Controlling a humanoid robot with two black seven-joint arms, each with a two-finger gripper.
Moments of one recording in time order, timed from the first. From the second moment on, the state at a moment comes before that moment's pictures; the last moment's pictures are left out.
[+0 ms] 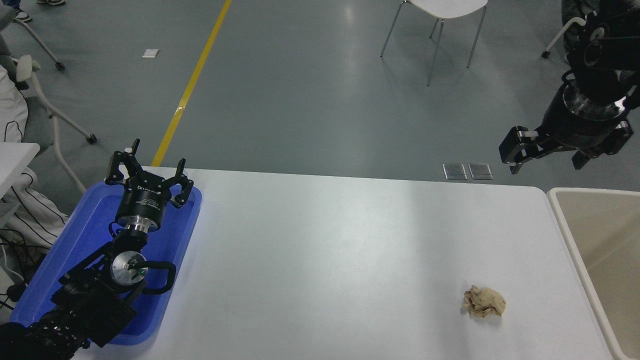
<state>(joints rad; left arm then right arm) -0.62 0.18 -0.87 -0.41 -0.09 -0.57 -0.50 2.16 -0.35 -1.30 1.20 -0.20 0.79 -0.23</state>
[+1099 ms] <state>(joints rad) -0.61 0.18 -0.87 -0.41 -0.09 -0.57 -0.51 2.17 -0.38 -1.31 1.20 -0.20 0.79 -0.23</state>
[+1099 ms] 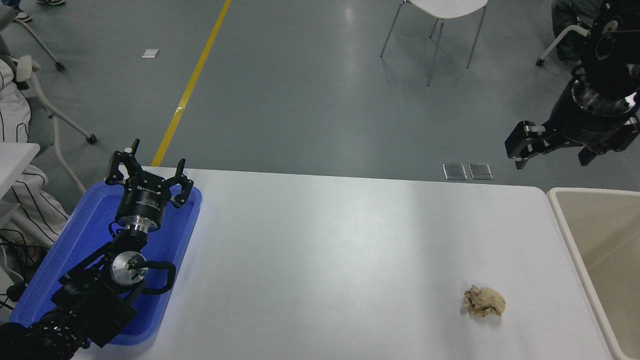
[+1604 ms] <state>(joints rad) -0.61 0.18 -0.87 -0.41 -0.09 -0.57 -0.51 2.03 -0.40 -1.28 1.22 -0.21 0.79 -0.23</state>
